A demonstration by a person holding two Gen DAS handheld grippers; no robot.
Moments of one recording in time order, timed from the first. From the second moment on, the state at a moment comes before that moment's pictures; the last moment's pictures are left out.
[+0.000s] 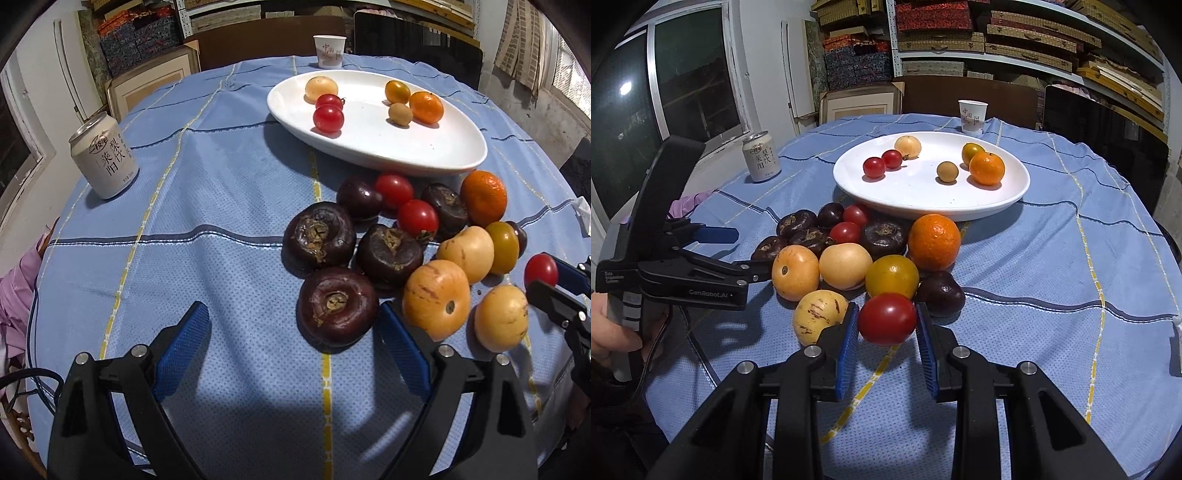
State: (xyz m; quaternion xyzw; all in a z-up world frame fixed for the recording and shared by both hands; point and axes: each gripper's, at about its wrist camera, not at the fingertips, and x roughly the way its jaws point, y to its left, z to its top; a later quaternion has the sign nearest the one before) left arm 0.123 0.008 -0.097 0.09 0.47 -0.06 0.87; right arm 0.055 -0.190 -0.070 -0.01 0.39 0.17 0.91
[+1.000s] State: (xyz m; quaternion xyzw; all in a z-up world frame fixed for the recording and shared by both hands) left arm 0.121 0.008 -0.096 0.07 0.46 -0.09 0.88; right arm 0.055 -0.192 -0.069 0.00 0.39 0.17 0.91
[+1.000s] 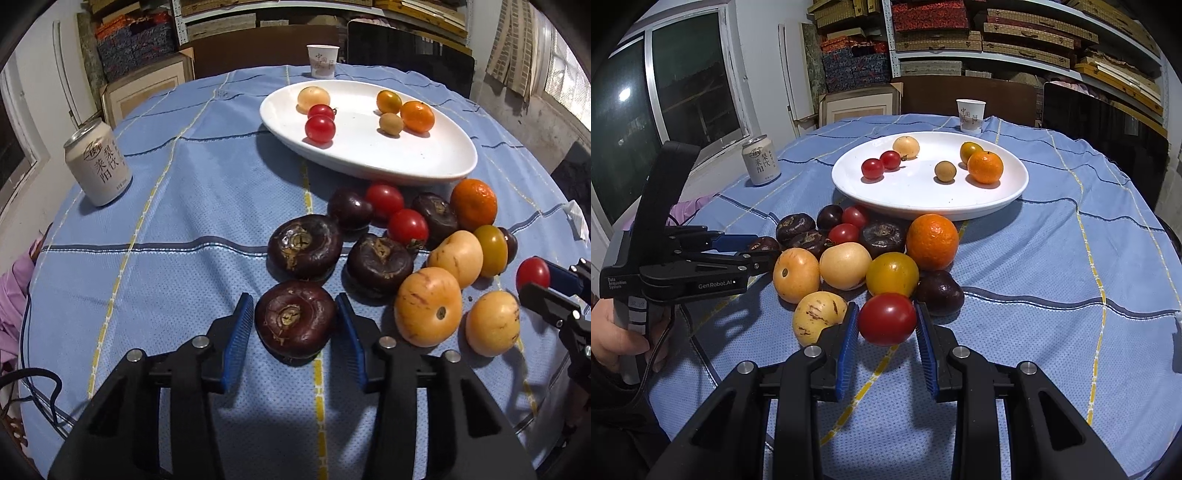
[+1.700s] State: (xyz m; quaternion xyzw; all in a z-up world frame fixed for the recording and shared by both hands) left arm 0.104 0.006 -0.084 0.07 0.44 -0.10 0.89; right arm 0.056 -0.196 -0.069 0.00 0.38 0.18 0.91
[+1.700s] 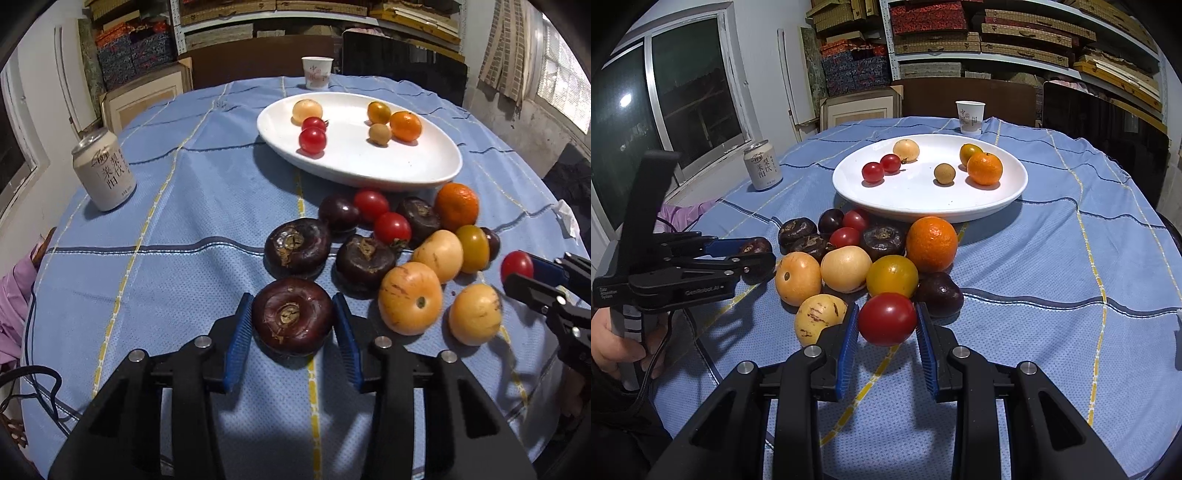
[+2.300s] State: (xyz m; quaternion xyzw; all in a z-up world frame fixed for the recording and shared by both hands) left arm 0.111 -0.019 -0.021 0.07 0.38 -0.16 0.91; right arm 0.071 -0.218 -0.033 0.00 0.37 0.15 0.92
